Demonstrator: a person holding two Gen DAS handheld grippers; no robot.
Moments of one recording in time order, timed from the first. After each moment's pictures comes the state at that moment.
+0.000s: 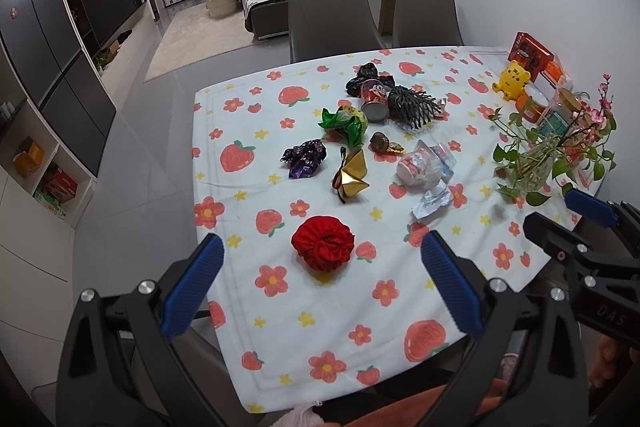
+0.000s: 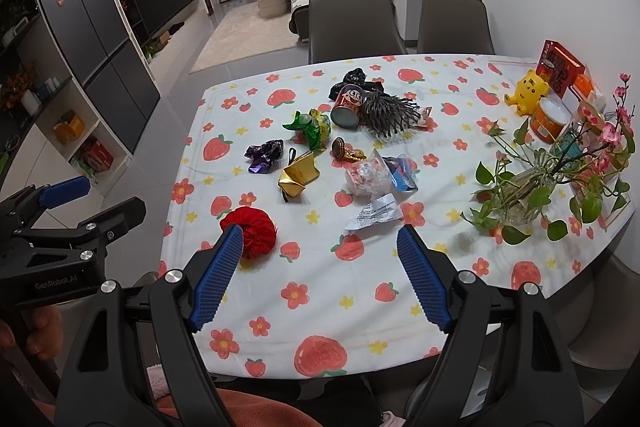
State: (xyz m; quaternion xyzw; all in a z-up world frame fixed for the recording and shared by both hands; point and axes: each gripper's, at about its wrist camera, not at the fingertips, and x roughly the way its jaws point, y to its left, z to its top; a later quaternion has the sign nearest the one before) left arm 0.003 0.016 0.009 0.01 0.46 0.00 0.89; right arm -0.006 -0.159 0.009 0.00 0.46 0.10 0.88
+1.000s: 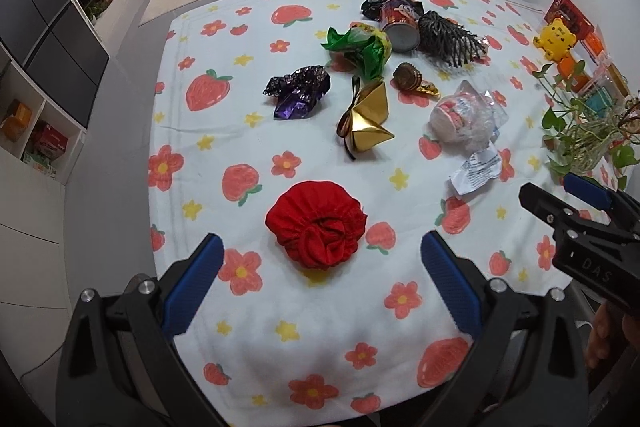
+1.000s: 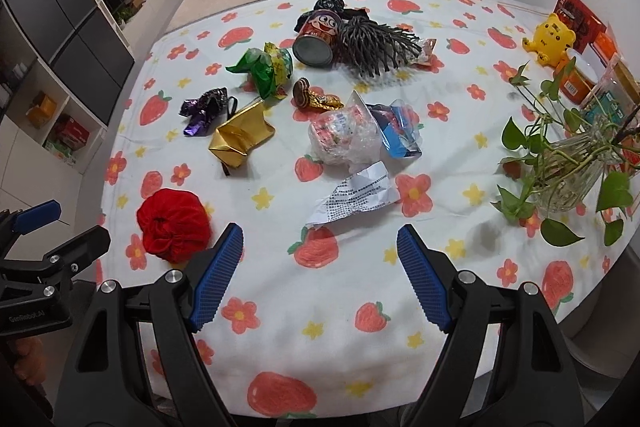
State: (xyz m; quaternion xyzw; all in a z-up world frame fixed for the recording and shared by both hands) left arm 0.077 0.013 -0.127 -0.02 0.57 0.02 0.82; right arm 0.098 -0.180 -0.141 -0.01 0.54 0.07 0.84
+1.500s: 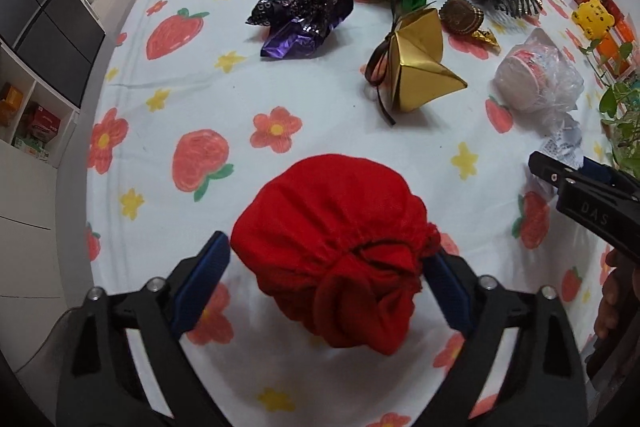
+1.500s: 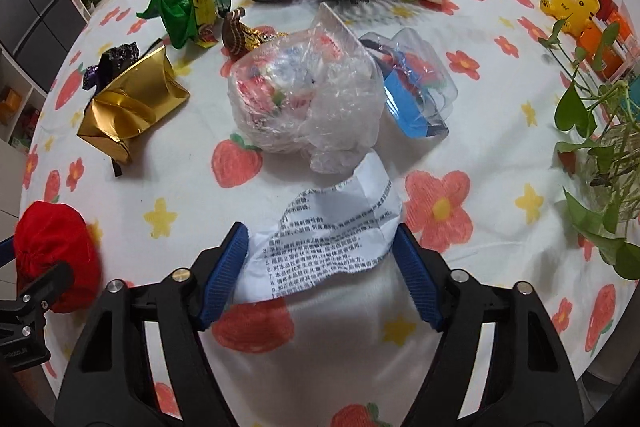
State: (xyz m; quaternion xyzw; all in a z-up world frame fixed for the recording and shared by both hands) left arm 0.110 0.023 -0.239 -0.03 0.59 0.02 0.80; right arm 0.152 -0.183 -0.257 -0.03 0.57 0.04 0.82
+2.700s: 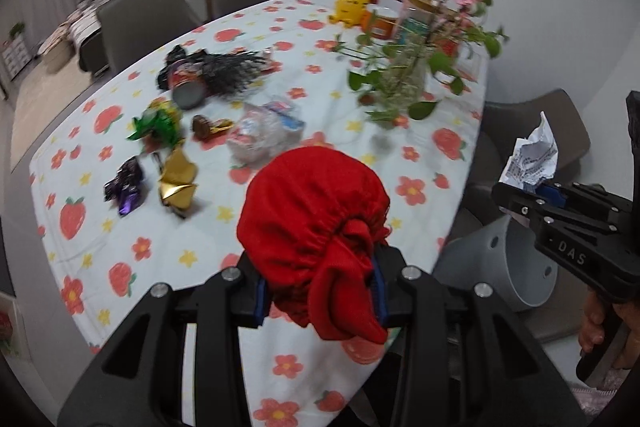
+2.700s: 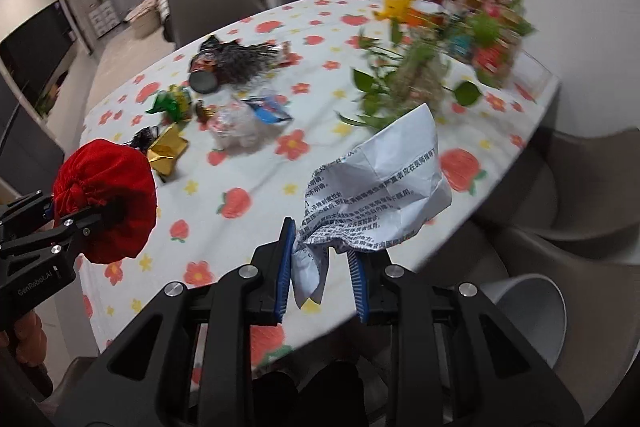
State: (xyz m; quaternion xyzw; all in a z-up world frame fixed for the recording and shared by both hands) left arm 0.018 -0.091 -0.081 0.09 0.47 -0.32 0.82; right arm -0.075 -0.260 -0.078 0.10 0.48 -0.16 0.86
